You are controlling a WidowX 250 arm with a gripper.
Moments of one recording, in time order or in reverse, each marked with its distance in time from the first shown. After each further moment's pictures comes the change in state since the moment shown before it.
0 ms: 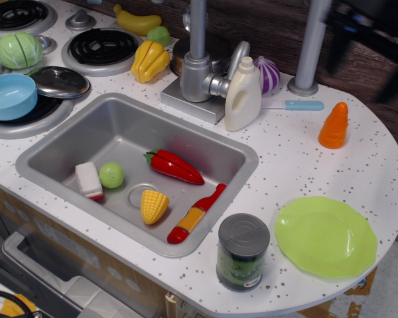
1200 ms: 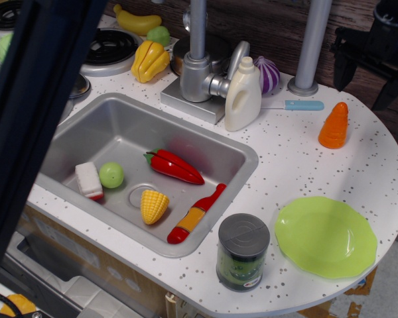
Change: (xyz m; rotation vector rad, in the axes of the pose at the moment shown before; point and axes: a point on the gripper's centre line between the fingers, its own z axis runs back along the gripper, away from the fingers) arm 0.071 0.004 -0.079 -0.106 -0.114 -0.145
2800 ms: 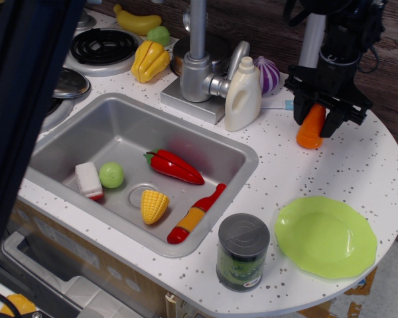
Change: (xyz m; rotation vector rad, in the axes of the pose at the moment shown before) arm -0.046 0.020 -0.015 0.023 0.094 0.130
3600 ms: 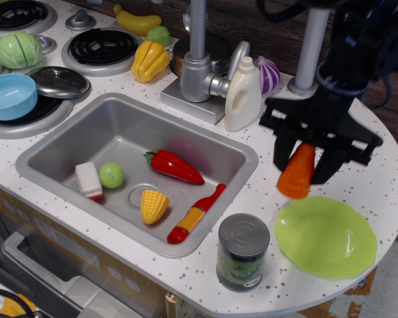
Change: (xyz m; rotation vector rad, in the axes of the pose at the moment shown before) arm -0.104 -0.022 0.025 0.011 0.086 0.207
